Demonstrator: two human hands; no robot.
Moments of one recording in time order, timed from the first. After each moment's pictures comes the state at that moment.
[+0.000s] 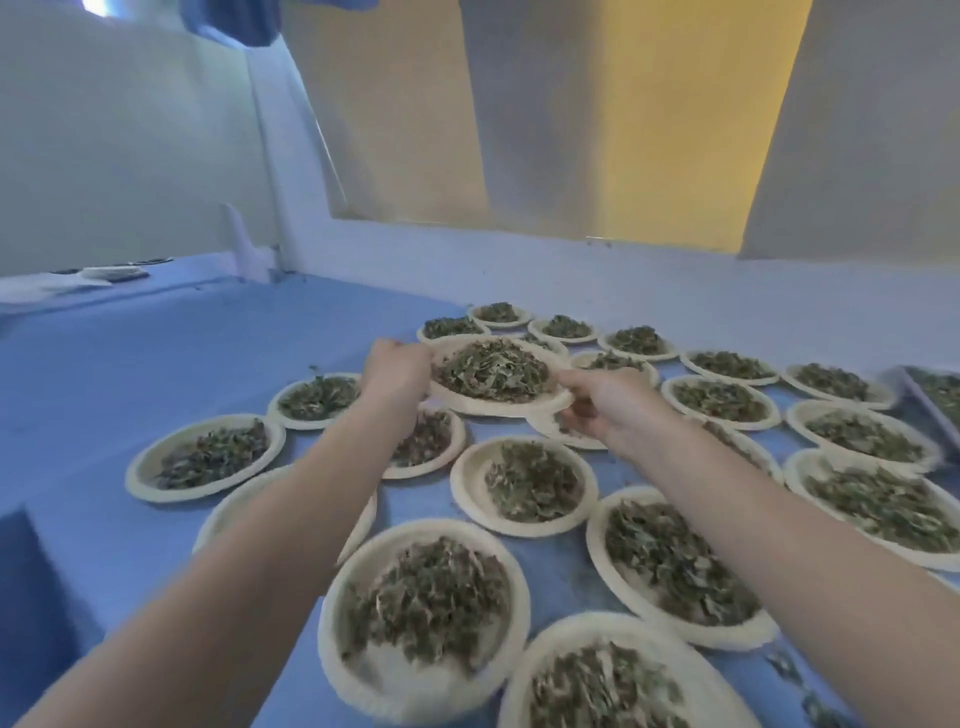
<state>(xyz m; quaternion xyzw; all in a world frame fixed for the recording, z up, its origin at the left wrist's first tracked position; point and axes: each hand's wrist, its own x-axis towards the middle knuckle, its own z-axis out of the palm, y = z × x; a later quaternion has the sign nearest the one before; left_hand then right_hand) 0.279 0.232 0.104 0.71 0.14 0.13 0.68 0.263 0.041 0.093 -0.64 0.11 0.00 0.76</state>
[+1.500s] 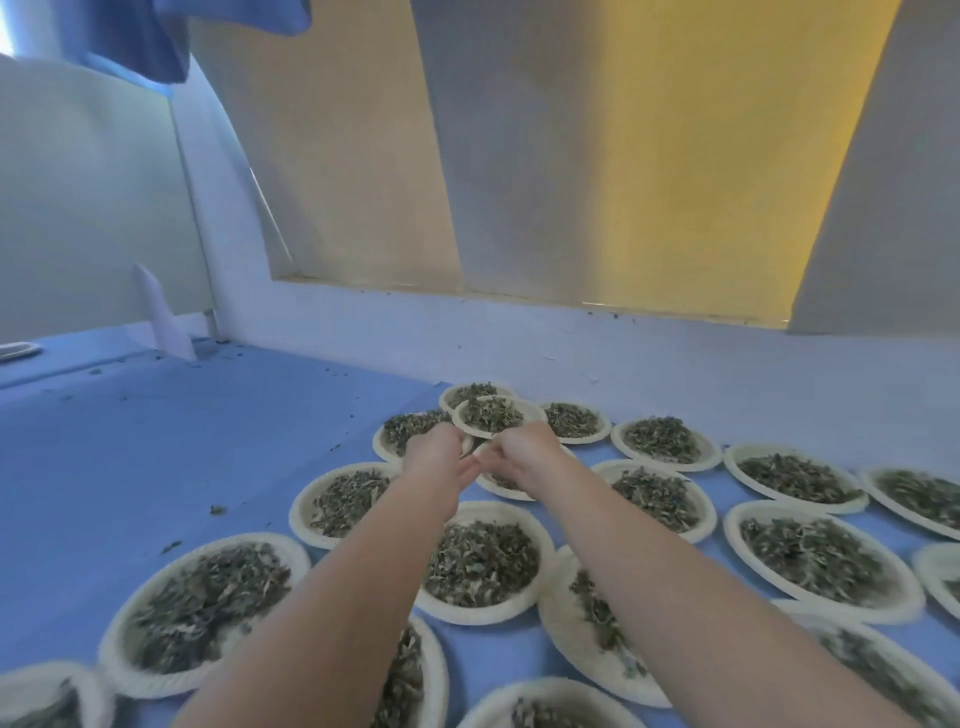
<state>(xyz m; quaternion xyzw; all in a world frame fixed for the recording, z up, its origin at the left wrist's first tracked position) 0.497 0.183 0.098 0.57 0.19 -0.02 0.80 0.534 0.092 0.085 -0.69 0.15 0.02 0.71</state>
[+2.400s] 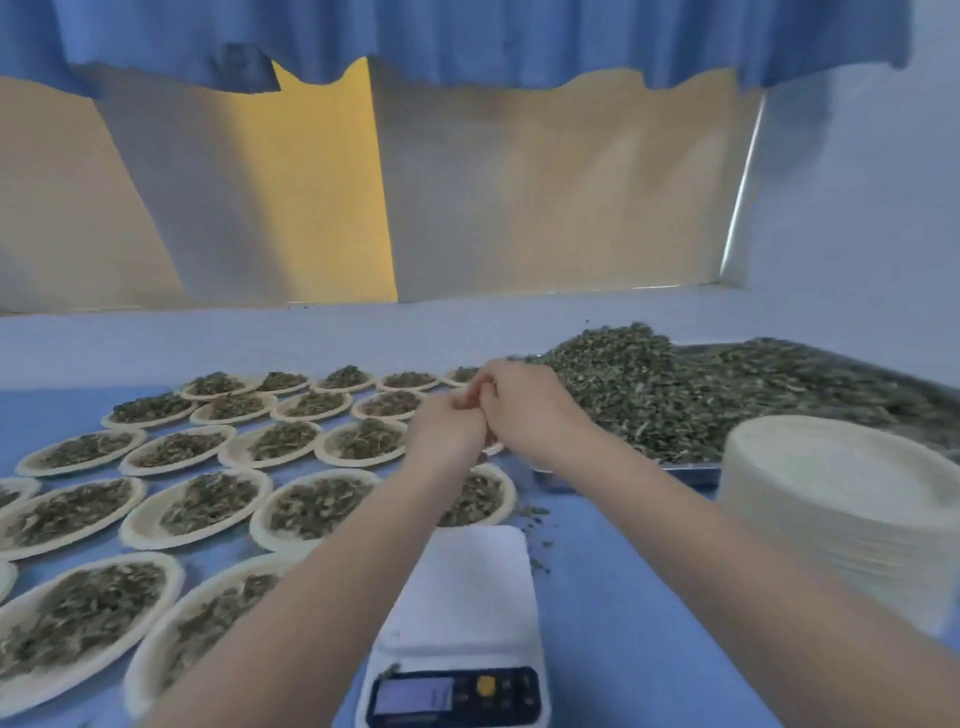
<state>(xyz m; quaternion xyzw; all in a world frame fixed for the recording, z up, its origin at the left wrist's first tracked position) 0.009 -0.064 0.114 0.75 -0.21 -0.07 0.62 -0.038 -0.147 0.140 -0.93 0.09 -0.25 0.25</state>
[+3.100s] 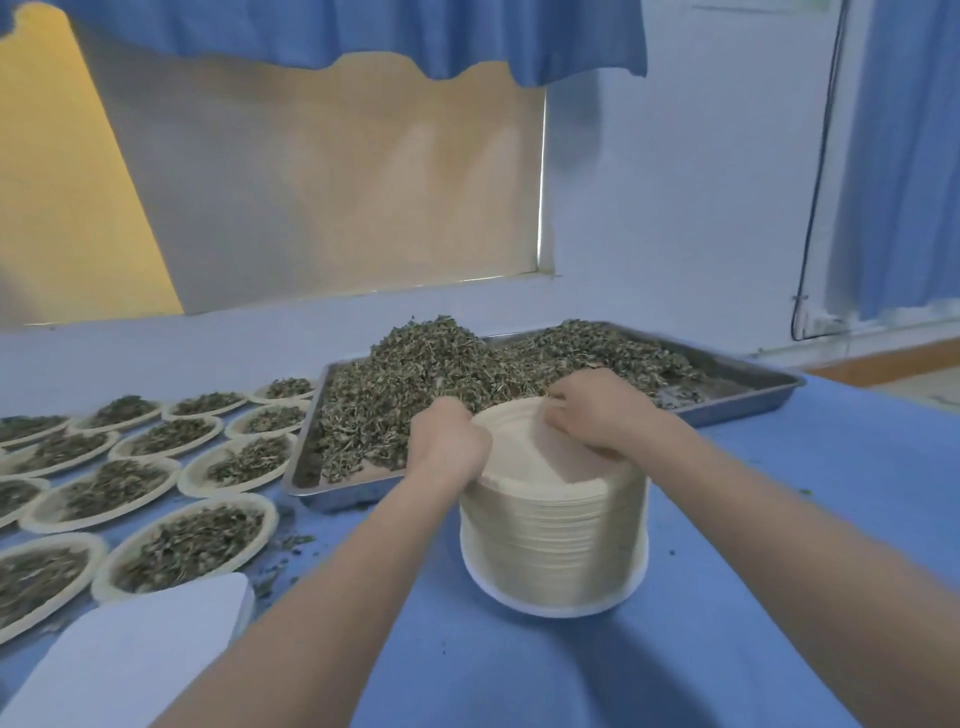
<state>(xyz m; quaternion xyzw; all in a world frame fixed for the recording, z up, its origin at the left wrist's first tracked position) -0.085 -0.289 0.085 0.87 -0.33 -0.03 0.38 -0.189 -0.404 0.107 -0.94 0.33 -0.12 0.04</state>
